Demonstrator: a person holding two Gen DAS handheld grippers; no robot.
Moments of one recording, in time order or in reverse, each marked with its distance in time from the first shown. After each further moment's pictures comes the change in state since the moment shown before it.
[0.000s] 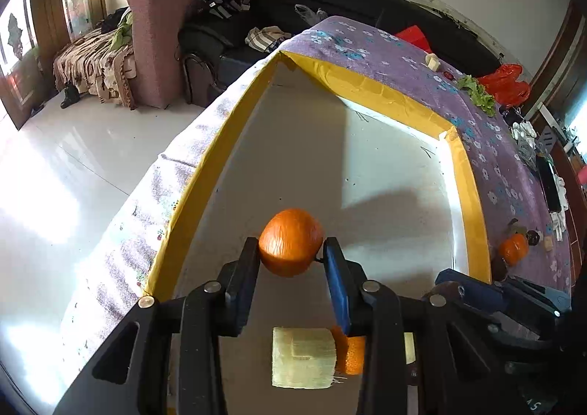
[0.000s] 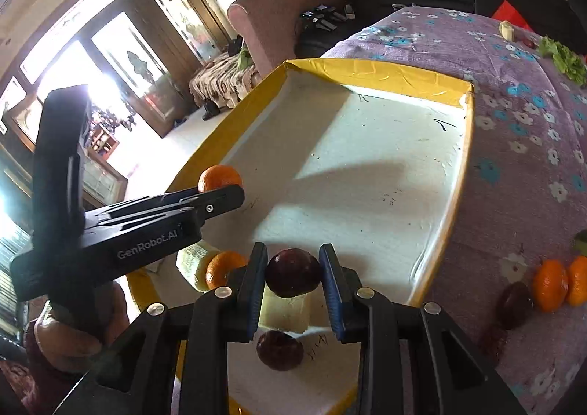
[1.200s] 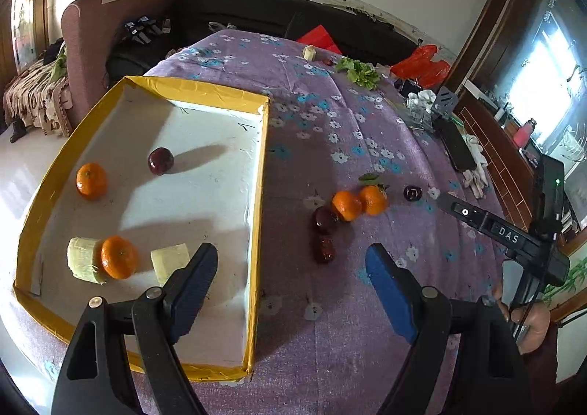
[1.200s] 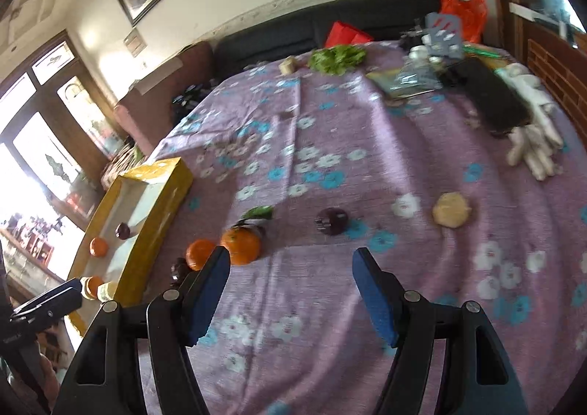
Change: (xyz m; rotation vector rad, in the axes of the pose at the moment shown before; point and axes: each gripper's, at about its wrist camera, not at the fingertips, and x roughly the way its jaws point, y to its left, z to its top) left arm -0.062 -0.154 -0.063 0.145 -0.055 -0.216; right arm -0.185 -0.189 -0.074 0.309 -0.254 -0.289
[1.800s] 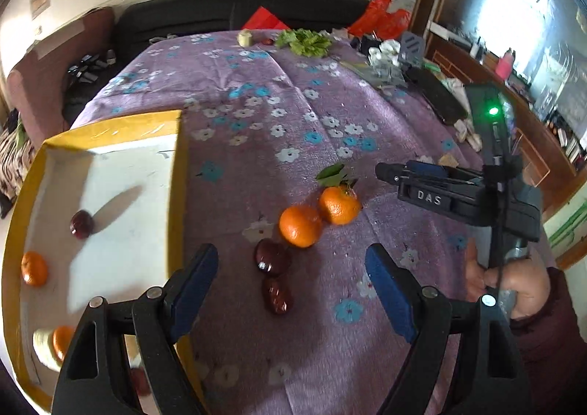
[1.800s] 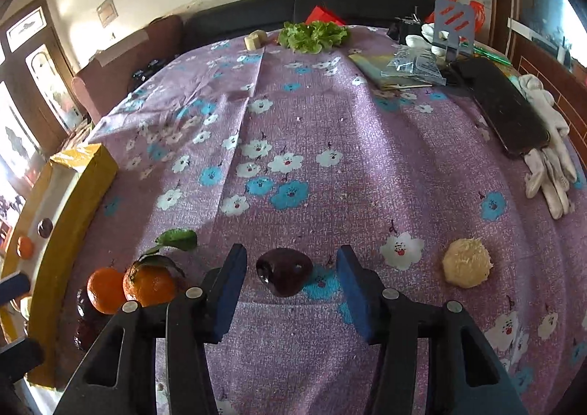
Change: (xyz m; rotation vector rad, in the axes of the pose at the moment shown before) left arm 0.077 -0.066 0.026 0.280 0.083 -0.013; right arm 0.078 -0.022 0.023 -0.072 0.050 -0.201
